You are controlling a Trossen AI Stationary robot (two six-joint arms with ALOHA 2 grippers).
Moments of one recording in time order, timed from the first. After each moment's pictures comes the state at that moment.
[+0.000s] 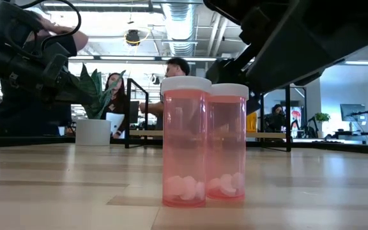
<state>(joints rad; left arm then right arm) 0.06 0.43 0.02 0.06 -0.48 -0.36 0.48 1.95 1.08 0.23 -0.08 0.29</state>
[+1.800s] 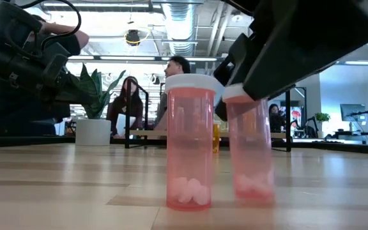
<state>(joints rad) 0.06 0.43 0.02 0.06 -0.48 -0.36 0.49 1.92 1.08 0.17 -0.09 0.30</state>
